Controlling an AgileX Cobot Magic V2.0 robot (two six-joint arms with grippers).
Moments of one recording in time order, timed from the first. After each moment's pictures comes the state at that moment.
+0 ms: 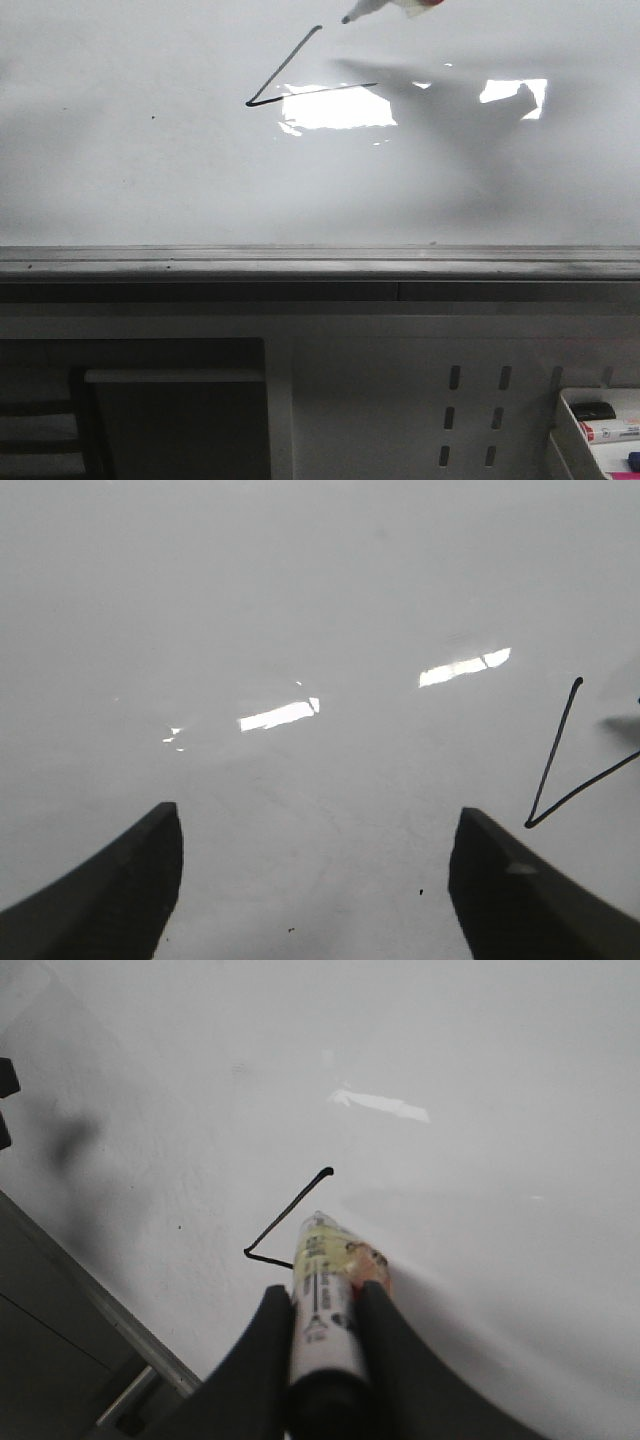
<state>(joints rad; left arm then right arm) -0.22 1.06 -0.81 -1.04 0.29 0.98 0.20 1.23 -0.95 1.21 0.54 -1.12</state>
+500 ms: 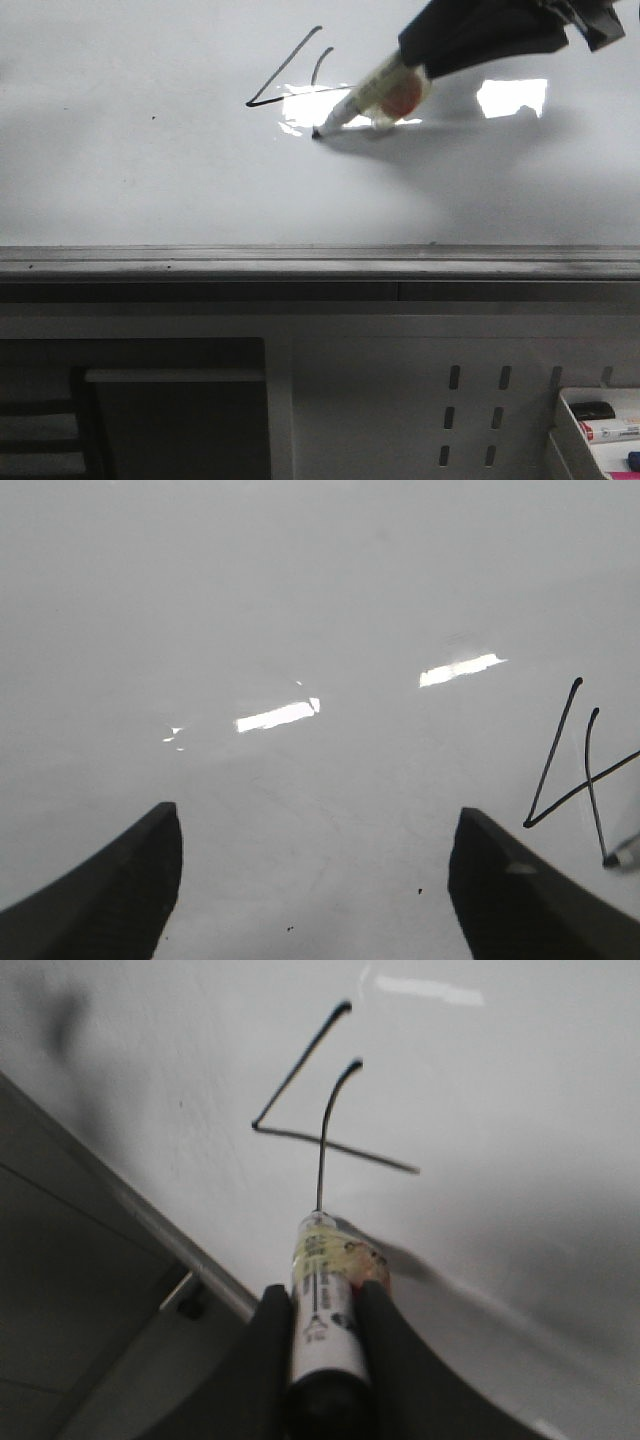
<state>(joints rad) -0.22 1.06 -0.81 -1.04 0.29 0.98 0.20 1.33 -0.92 1.13 0.67 -1.05</state>
